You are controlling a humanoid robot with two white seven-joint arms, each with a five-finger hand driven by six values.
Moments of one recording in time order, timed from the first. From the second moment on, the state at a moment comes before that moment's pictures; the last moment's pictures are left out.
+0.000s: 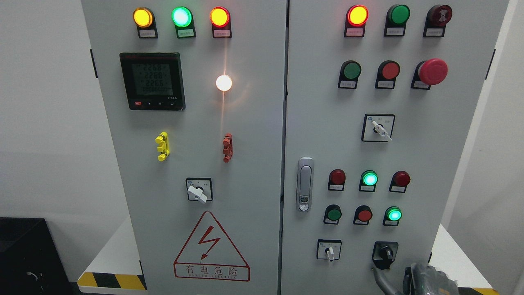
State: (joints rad) left arm 0.00 -0.10 -0.14 0.00 0.10 -0.06 0.15; right arm -0.20 0.03 -0.13 -1.70 1.25 0.27 0.21
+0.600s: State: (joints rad) left arm 0.00 -0.10 -0.14 0.00 0.10 -0.06 0.15; right arm -0.24 0.03 -0.13 -1.68 1.27 0.27 0.20
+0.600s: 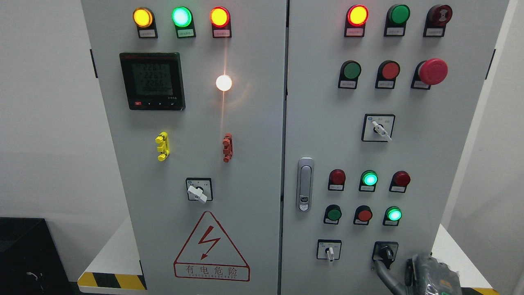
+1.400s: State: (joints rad) left arm 0.00 -0.10 -0.14 0.00 0.10 -0.06 0.15; right arm -0.24 0.01 -0.11 -1.66 1.28 0.27 0.19
